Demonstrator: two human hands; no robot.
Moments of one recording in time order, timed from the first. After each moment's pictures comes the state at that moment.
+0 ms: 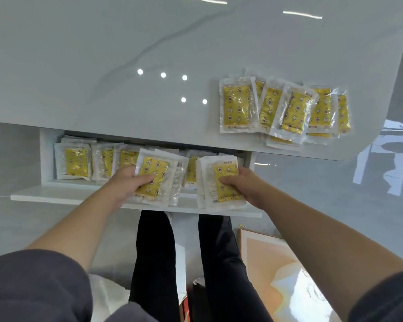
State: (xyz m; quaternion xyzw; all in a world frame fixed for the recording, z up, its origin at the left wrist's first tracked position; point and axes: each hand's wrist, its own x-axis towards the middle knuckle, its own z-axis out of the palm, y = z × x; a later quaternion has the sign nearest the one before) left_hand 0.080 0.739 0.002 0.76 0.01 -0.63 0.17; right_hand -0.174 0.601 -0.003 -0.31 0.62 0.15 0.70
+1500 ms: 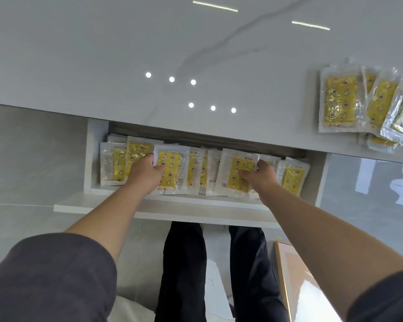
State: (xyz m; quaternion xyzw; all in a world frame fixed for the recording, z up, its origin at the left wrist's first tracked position) left_hand 0.199 0.798 -0.110 0.83 -0.18 -0.52 0.08; right_hand -0.035 0.676 -0.097 -0.42 0.75 0.13 0.49
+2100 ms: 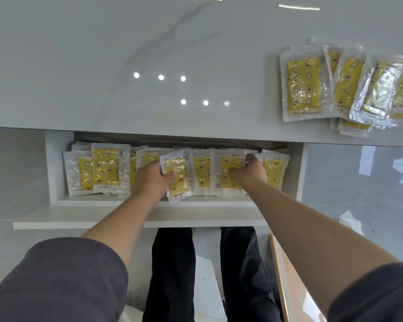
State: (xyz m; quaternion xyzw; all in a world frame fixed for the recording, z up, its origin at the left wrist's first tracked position) left_hand 0.126 0.770 -0.122 0.83 -0.27 -0.49 0.00; right_hand -0.078 0.660 -0.113 -0.46 0.74 0.15 0.46
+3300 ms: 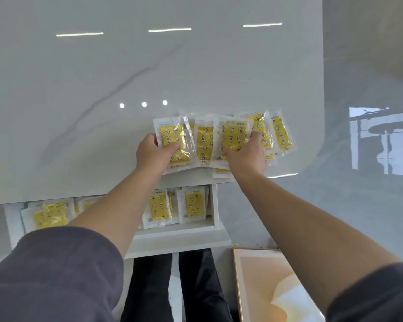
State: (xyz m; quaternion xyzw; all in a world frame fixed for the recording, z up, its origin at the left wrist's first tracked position) left_hand -0.019 0.518 0.015 0.83 -0.17 -0.49 0.23; right_hand -0.203 0.462 0.023 -0.48 0.80 0.03 0.36
